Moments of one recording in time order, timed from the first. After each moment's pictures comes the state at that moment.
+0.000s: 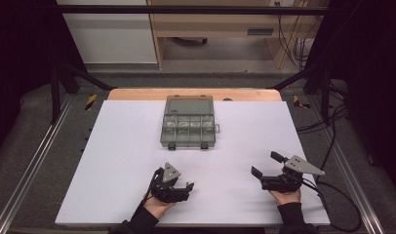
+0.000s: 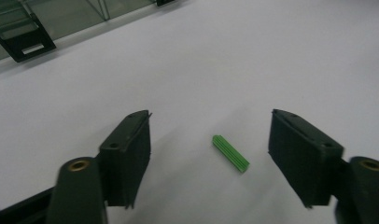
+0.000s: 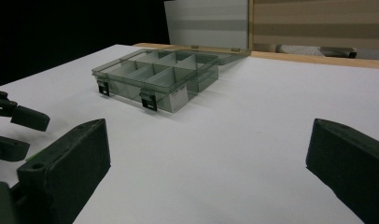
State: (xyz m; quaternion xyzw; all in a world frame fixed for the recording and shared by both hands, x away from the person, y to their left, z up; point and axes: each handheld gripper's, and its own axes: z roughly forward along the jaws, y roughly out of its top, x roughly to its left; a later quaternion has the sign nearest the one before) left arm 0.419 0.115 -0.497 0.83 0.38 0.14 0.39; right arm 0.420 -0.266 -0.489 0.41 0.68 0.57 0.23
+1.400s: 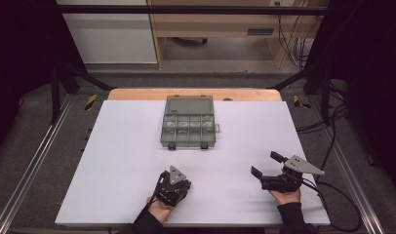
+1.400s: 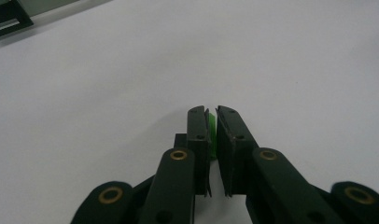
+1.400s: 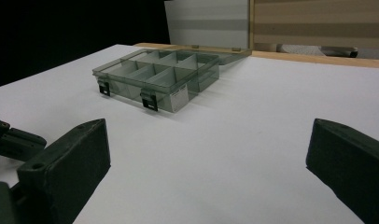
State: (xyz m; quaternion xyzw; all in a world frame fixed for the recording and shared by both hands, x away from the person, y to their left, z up) left arm 0.412 0.102 -0.500 0.83 0.40 0.14 0.36; right arm 0.420 -0.266 -0.488 0.41 0.68 0.57 0.23
